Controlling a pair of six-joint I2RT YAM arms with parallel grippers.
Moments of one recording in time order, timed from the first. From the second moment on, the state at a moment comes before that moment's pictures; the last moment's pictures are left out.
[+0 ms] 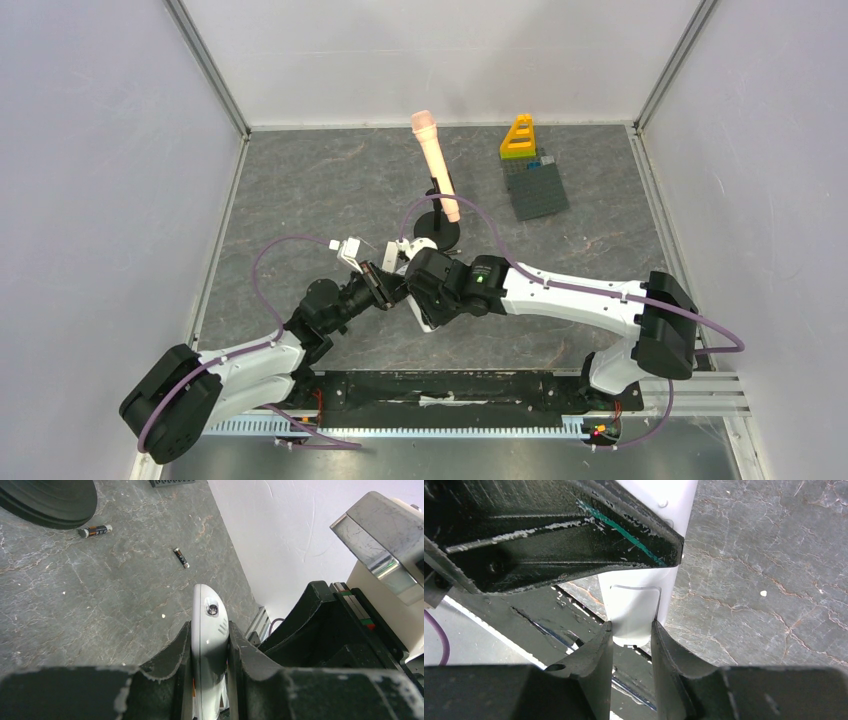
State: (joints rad) left arm -0.70 0.97 0.10 0.85 0.19 -0.98; right arm 1.18 1.53 1.22 -0.71 0.14 0.54
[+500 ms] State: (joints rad) left arm -0.70 0.97 0.10 0.84 0.19 -0.98; right arm 1.17 1.57 1.25 -0.73 0.13 0.53
